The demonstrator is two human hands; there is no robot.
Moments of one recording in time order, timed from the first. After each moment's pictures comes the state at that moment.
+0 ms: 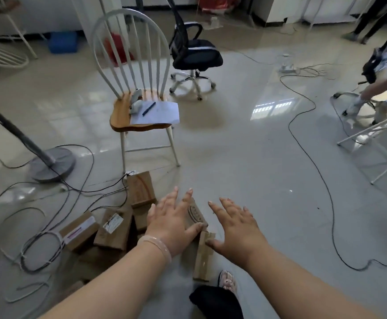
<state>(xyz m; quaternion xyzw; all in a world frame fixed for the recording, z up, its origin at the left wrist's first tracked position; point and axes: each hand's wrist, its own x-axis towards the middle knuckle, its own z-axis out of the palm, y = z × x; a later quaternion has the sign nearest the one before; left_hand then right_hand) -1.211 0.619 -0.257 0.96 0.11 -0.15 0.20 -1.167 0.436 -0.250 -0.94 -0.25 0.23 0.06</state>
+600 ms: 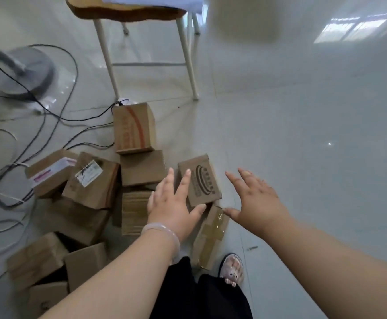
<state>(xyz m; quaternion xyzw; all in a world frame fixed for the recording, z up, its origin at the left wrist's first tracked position) -1.068 0.614 -0.594 0.89 0.29 -0.24 0.24 -0.952 0.445 -0.583 -0.89 -0.29 0.35 0.01</state>
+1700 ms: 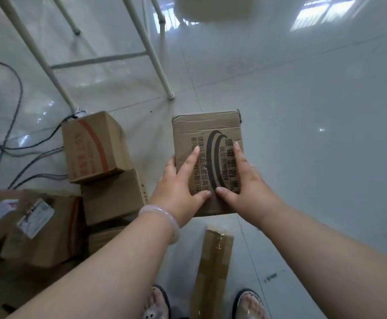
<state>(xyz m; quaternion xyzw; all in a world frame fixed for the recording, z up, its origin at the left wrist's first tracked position) -0.948 0.625 -0.734 0.88 0.22 -0.21 0.36 -0.885 0.453 -0.736 -0.88 -0.10 0.32 0.33</state>
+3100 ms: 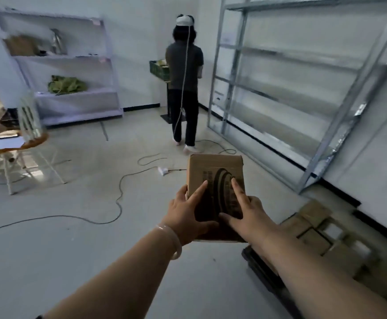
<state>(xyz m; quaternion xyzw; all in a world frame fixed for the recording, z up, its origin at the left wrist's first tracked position) -1.507 0.242 -0.100 0.62 -0.71 -0.25 0.20 -1.707 0.230 -0.093 -0.72 0.62 -0.20 0.25</state>
